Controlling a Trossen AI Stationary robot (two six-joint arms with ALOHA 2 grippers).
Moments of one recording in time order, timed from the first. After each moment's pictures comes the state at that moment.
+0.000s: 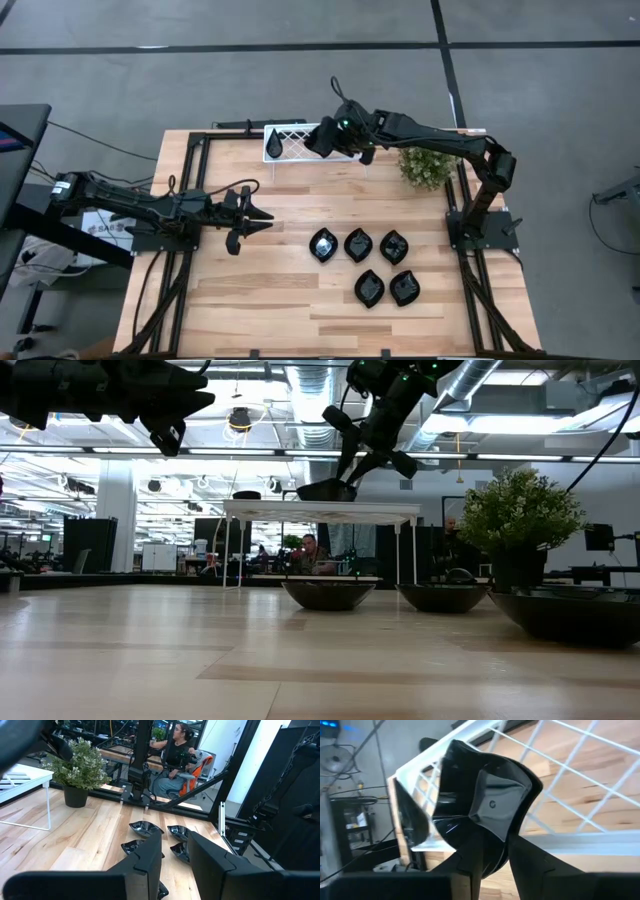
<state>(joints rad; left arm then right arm) -0.15 0.92 0.25 0.50 -0.05 -0.21 -0.43 1.71 1.54 -0.64 0.03 1.41</state>
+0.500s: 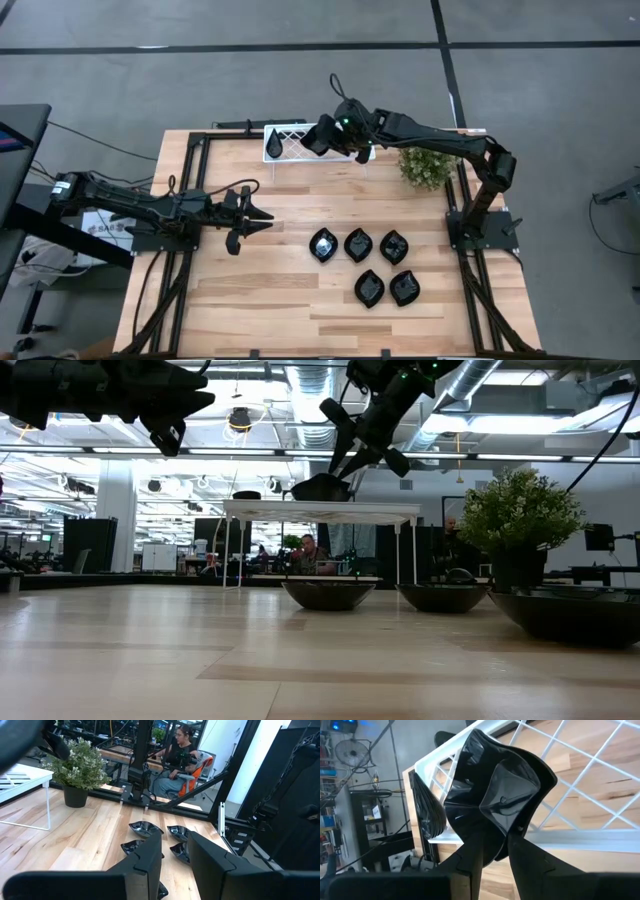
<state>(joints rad) -0.15 0.92 0.25 0.50 -0.05 -0.22 -0.43 1.71 1.54 -0.58 -0.01 1.41</state>
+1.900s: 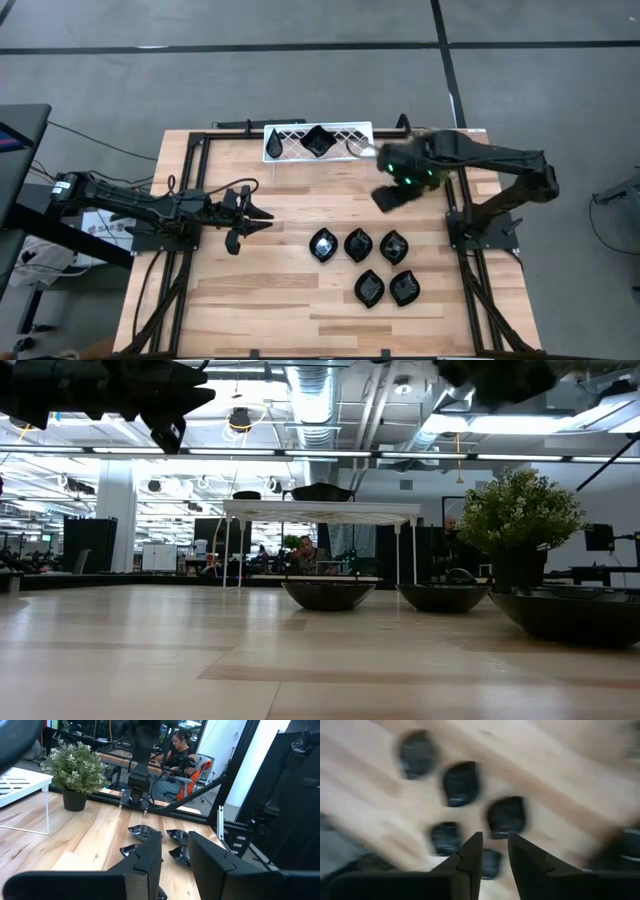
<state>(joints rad) -0.15 0.92 0.25 0.52 -0.05 -0.22 -0.12 1.37 1.54 -1.47 -0.12 0.94</state>
